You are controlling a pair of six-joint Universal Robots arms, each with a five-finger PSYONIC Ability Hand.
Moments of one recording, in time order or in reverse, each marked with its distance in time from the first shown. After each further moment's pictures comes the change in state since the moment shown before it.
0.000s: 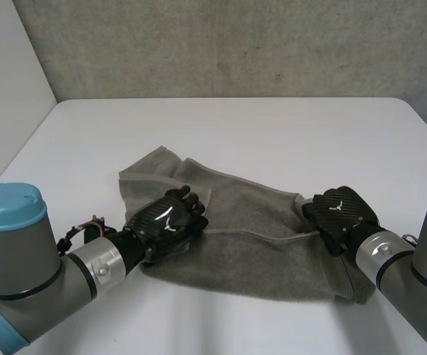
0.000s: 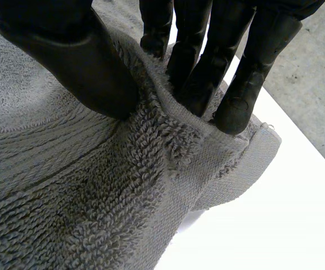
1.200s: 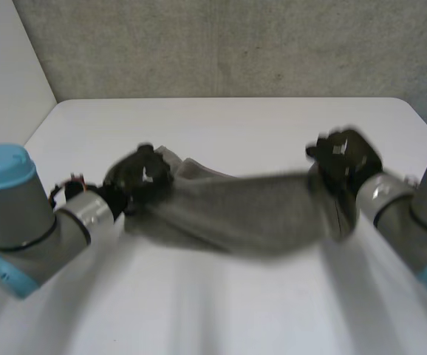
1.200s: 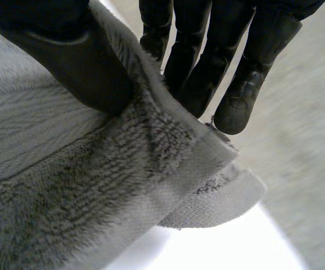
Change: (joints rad) left arm 0.063 -0.077 0.227 0.030 -0.119 -0.020; right arm 0.006 0.048 -0.295 0.003 0.014 0.016; left_hand 0.770 0.814 0.815 0.816 0.790; right_hand 0.005 0.014 0.003 0.000 0.000
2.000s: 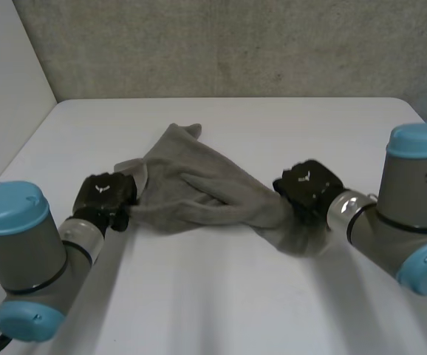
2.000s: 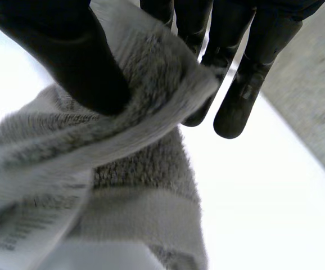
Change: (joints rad) left arm -0.069 0.055 -0.212 0.100 -0.498 -0.981; right arm 0.073 0.166 -0.107 0.214 -0.072 -0.023; left_hand 0.000 0.004 0.004 0.005 0.015; right_hand -0.187 -0.177 -0.201 -0.197 -0.180
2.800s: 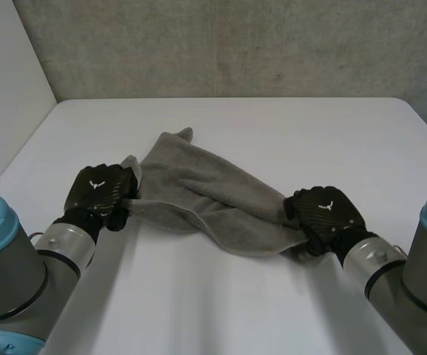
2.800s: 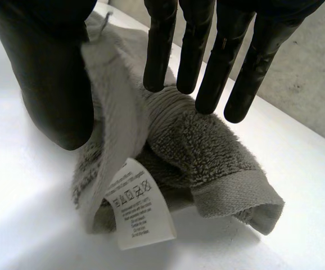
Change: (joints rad) left arm 0.002 0.173 -0.124 0.053 0.059 -0.001; right arm 0.005 -0.263 0.443 -0.278 0.069 0.314; left_hand 0.000 0.000 0.000 0.000 0.000; right_hand -0.510 -0.514 -0.510 -0.513 -0.498
